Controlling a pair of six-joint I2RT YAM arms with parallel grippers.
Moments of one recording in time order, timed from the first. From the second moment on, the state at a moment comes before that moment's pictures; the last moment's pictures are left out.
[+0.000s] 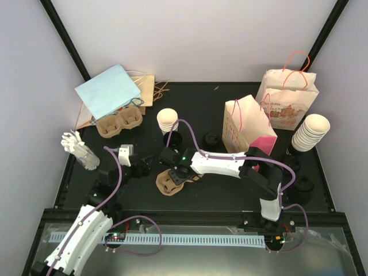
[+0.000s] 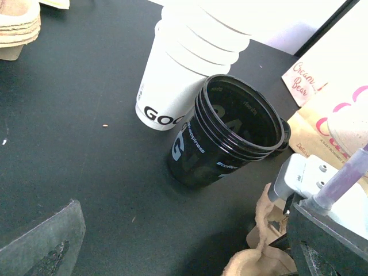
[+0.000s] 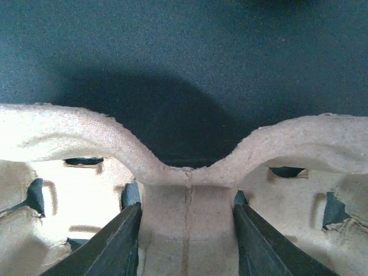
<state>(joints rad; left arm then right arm) -0.31 0.38 0.20 -0.19 0.22 -0.45 1.14 1.91 1.30 -0.72 0.13 0.50</state>
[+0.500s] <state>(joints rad) -0.31 0.38 0.19 -0.19 0.22 -0.45 1.14 1.80 1.32 -0.78 0.14 0.50</state>
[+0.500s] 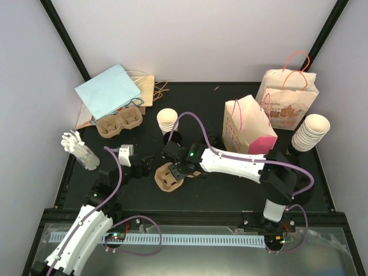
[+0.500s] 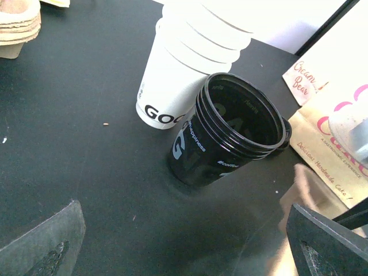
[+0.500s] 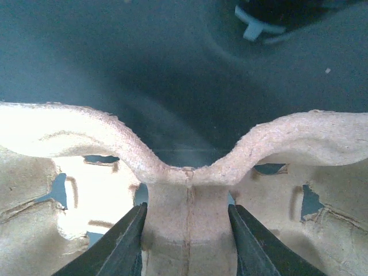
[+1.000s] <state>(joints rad) -0.31 0.33 0.19 -0.19 0.22 -0.48 1.14 1.57 1.48 -0.87 0.13 0.46</state>
